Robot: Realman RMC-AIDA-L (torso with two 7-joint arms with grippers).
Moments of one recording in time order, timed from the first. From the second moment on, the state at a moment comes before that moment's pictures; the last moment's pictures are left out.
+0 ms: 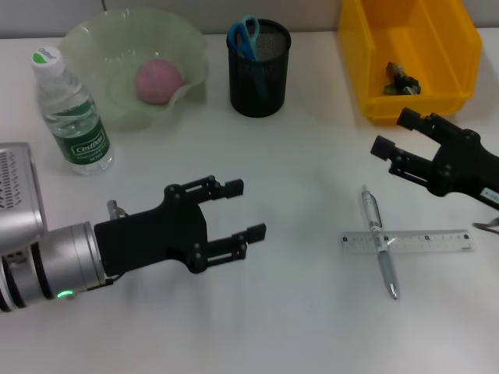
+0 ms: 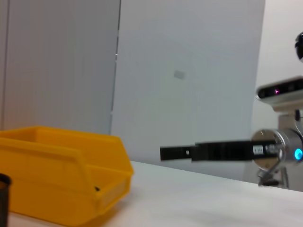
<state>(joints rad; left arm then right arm) -0.44 -2.07 1.22 0.28 1.36 1.49 -0.80 0.37 2.07 -0.69 -0.37 -1.57 -1.54 1.04</state>
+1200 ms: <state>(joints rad) -0.45 -2.06 1.26 0.29 1.37 1.51 -0.82 0.71 2.03 -0.95 -0.97 -2.36 -1.84 1.56</state>
